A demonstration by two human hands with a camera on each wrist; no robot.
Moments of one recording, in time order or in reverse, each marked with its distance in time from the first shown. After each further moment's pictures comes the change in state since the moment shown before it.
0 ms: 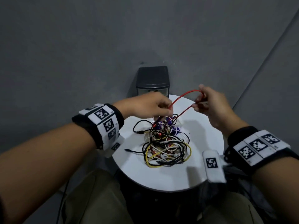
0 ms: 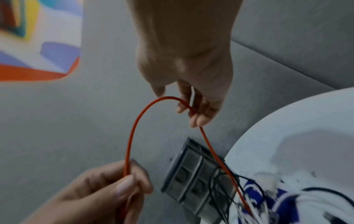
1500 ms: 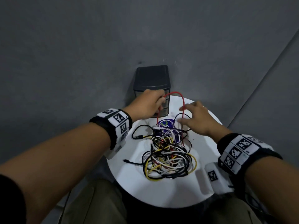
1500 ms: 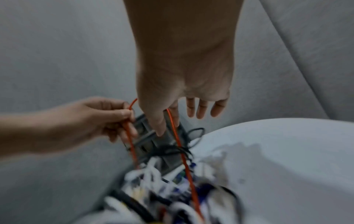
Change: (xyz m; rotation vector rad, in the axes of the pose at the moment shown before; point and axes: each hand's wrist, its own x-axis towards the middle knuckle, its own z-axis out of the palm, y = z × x) left_hand 0.062 -0.068 0.003 0.189 0.446 -0.051; right_hand 0.045 0.060 0.011 -1.191 -0.299 -0.220
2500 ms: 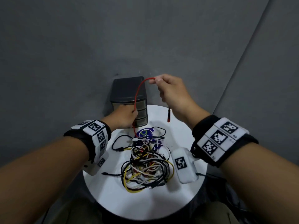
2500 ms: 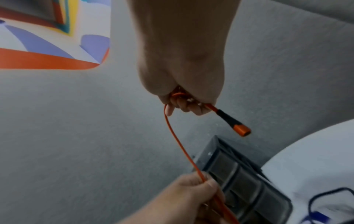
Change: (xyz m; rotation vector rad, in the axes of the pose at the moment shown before) left_hand 0.009 0.007 0.004 -0.019 -0.146 -0.337; right_hand 0.002 -0.071 -0.080 0.887 0.350 -0.184
